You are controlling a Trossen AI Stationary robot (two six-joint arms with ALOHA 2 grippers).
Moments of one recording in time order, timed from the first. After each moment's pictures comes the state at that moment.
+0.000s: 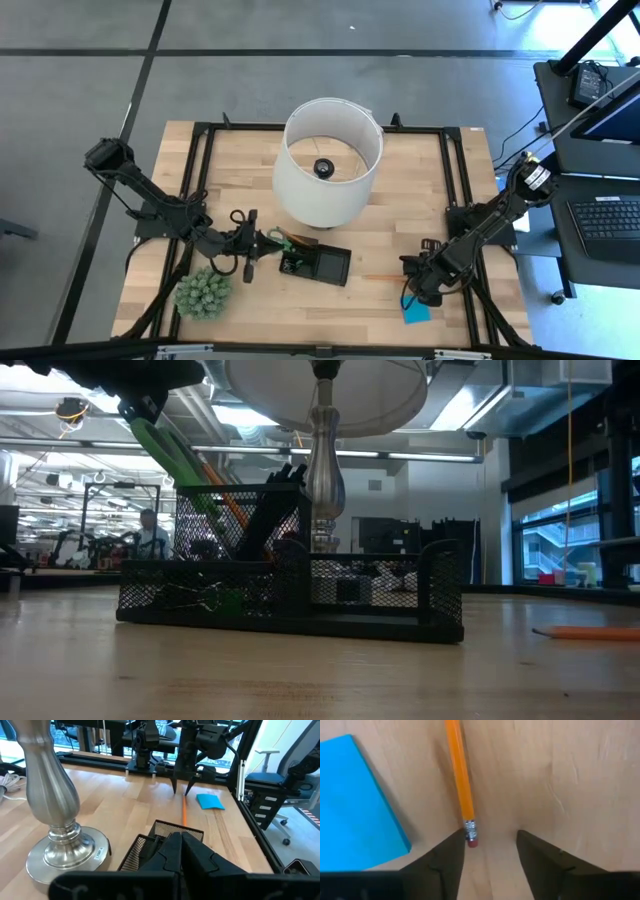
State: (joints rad) left arm -0.61 1.14 0.48 0.39 -0.64 -0.33; right arm 0.78 1.53 0.68 -0.68 -0.02 0.94
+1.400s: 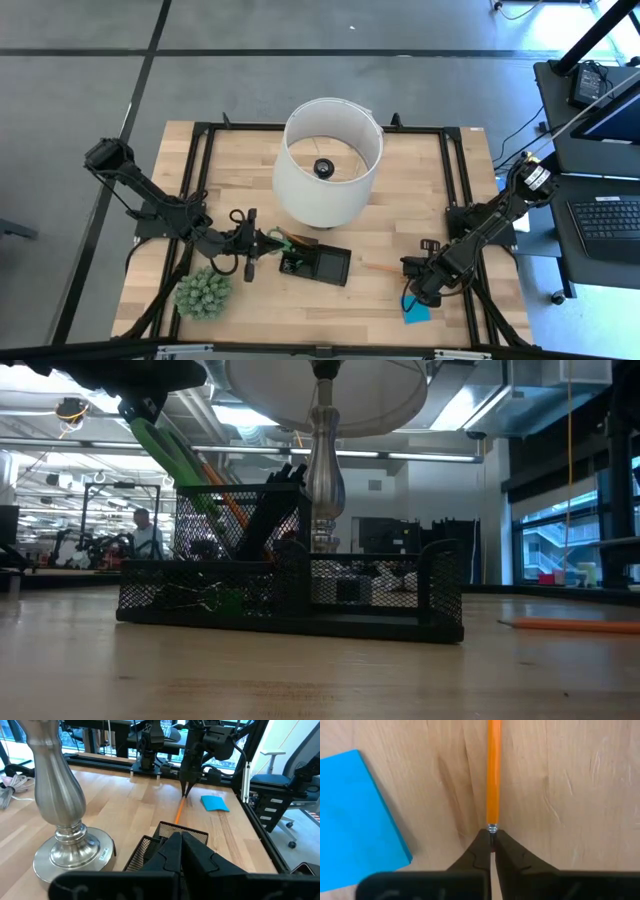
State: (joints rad) left arm -0.61 1.14 0.48 0.39 -0.66 -0.33; right arm 0.78 1.54 0.68 -0.66 0.07 0.94
